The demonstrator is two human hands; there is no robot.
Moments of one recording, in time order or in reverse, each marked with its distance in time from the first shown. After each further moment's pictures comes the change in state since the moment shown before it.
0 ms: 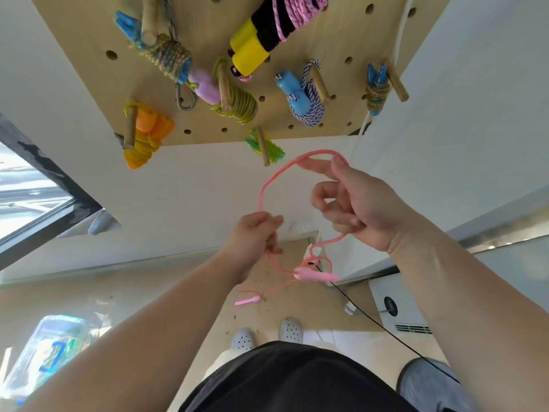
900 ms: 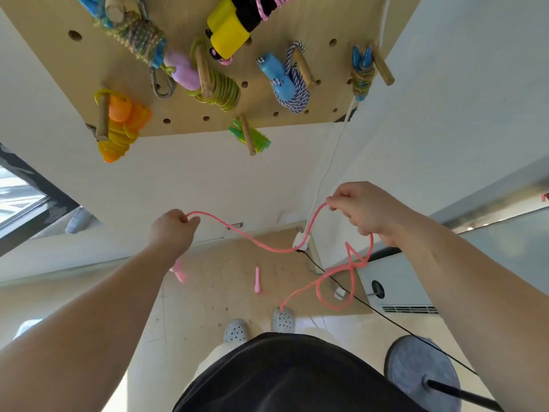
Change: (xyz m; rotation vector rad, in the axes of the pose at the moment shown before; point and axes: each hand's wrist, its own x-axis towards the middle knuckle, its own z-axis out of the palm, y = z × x) left_hand 0.054 -0.052 -0.121 0.792 0.419 -0.186; right_hand -0.003 0.032 -0.038 -0.646 0.335 0.268
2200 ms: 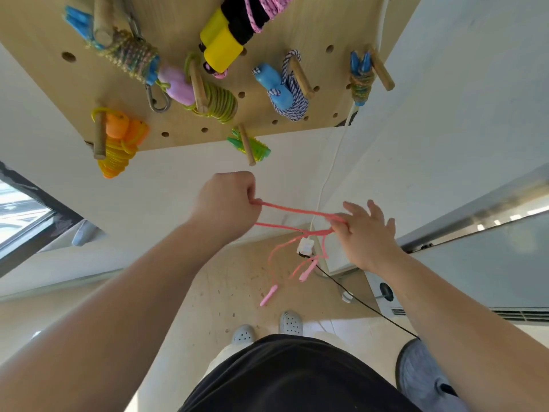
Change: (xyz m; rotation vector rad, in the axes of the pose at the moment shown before) left_hand -0.070 0.144 -0.034 0.195 0.045 0.621; right_hand 0.019 0.046 0.030 -0.610 0.076 0.025
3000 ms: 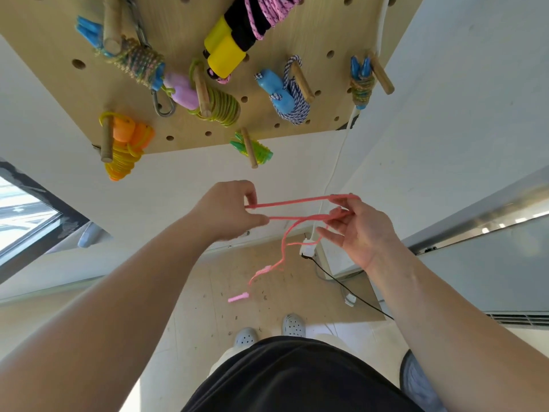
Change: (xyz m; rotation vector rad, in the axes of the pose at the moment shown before) left_hand 0.004 -0.008 -0.006 -0.020 -0.303 -0.057; right_hand -0.006 -0.030 -0.015 1.789 0.034 0.285
